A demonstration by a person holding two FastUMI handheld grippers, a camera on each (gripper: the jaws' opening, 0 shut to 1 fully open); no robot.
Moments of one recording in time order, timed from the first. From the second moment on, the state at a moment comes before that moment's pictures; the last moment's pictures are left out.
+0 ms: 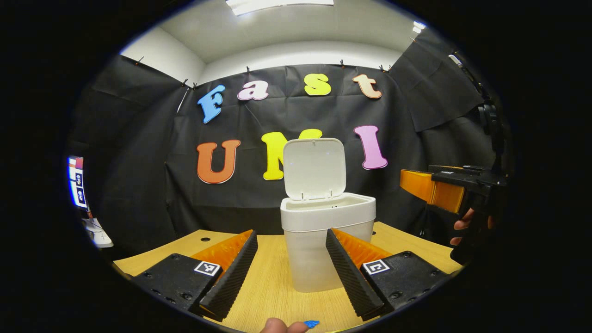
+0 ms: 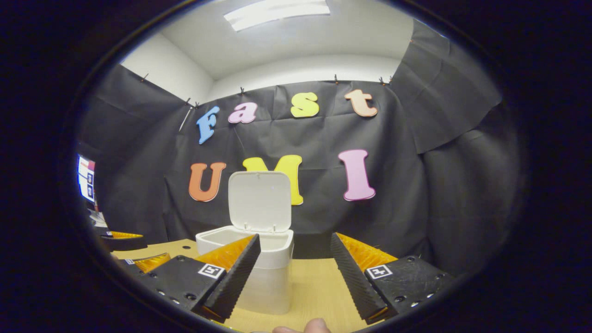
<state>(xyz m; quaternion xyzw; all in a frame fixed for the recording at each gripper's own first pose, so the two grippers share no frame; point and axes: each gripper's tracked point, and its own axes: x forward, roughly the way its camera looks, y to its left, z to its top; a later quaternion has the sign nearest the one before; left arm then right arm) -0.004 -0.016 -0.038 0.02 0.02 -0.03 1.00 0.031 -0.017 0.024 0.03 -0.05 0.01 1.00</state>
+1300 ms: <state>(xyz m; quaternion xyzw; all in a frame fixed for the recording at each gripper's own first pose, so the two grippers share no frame) -0.084 -0.033 -0.268 -0.02 0.29 -0.04 0.96 -0.006 -0.066 -0.079 0.05 0.01 -0.01 1.00</state>
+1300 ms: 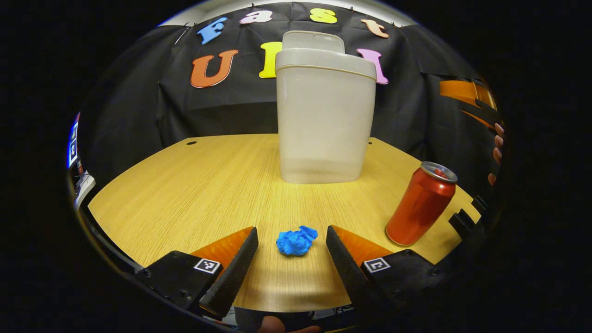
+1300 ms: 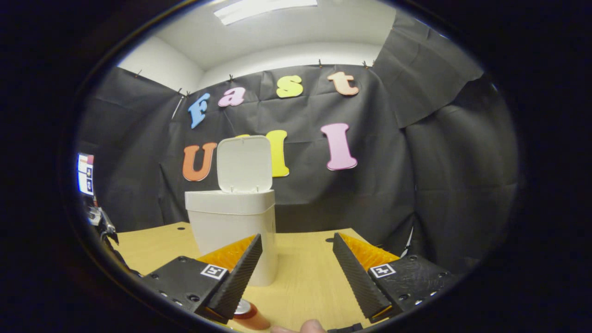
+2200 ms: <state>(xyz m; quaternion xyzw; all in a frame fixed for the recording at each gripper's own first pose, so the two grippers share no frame) -0.087 -0.028 -0.275 -0.03 0.31 -0.02 0.95 -0.019 -0.050 -0.116 0.07 0.05 0.00 1.00</state>
